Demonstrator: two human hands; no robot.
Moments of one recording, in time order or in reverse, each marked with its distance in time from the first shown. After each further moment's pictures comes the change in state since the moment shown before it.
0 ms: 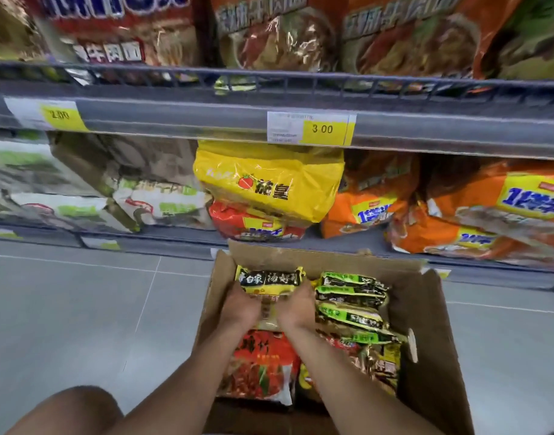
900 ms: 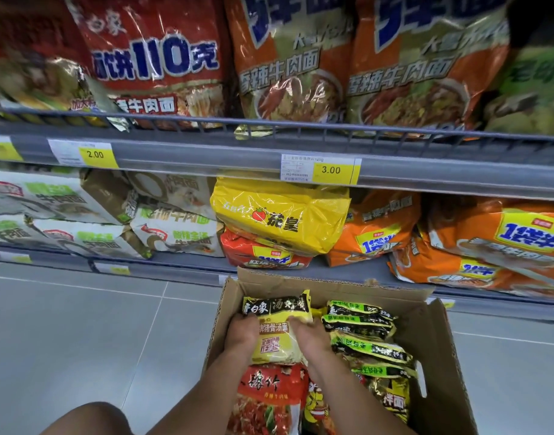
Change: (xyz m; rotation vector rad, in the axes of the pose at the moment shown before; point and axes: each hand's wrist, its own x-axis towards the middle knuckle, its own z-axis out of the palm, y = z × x) left_hand 0.008 0.007 -0.003 -0.364 0.002 -0.210; right_hand 0.002 0.002 -0.016 0.474 -0.201 0.220
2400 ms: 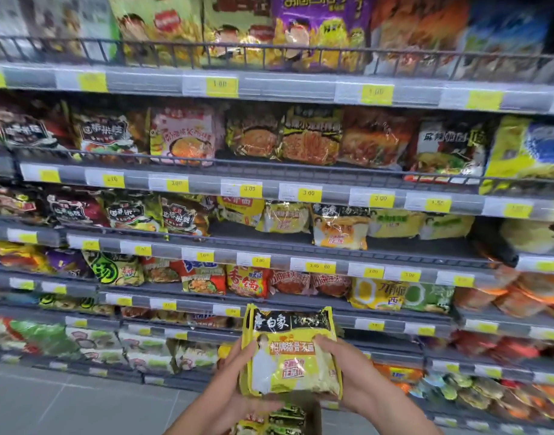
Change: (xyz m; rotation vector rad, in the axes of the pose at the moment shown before) left_hand -0.720 0.251 -0.253 -0.829 -0.736 0.132; right_hand -0.674 -0.344 -0.298 0.225 -0.351 -0.174
